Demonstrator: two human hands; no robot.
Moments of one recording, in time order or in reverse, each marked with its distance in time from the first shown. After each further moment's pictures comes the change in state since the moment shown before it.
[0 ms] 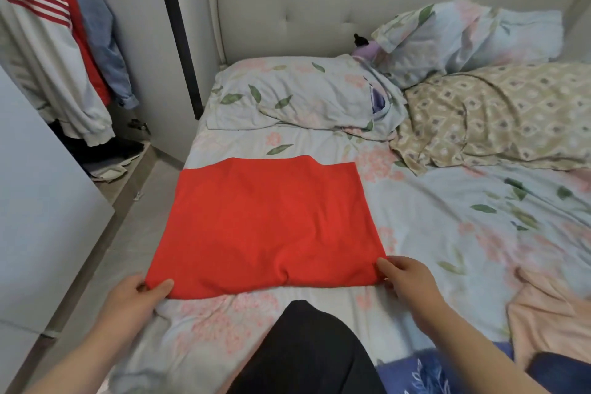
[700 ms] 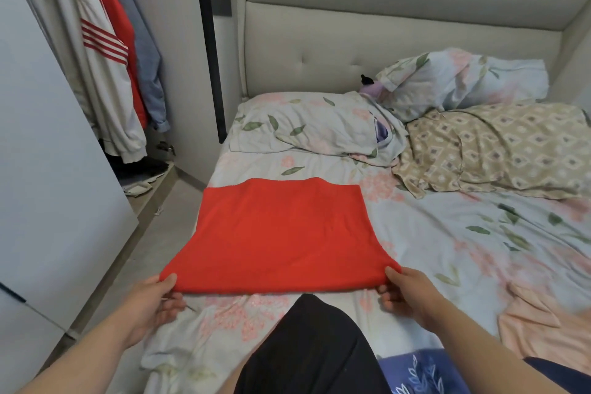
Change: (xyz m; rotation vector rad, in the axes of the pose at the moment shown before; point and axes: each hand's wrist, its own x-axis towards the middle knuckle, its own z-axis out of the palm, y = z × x) left_hand -0.012 -0.001 -0.024 -0.451 -0.150 -0.250; right_hand 0.003 0.003 -0.016 0.385 -0.242 0.190
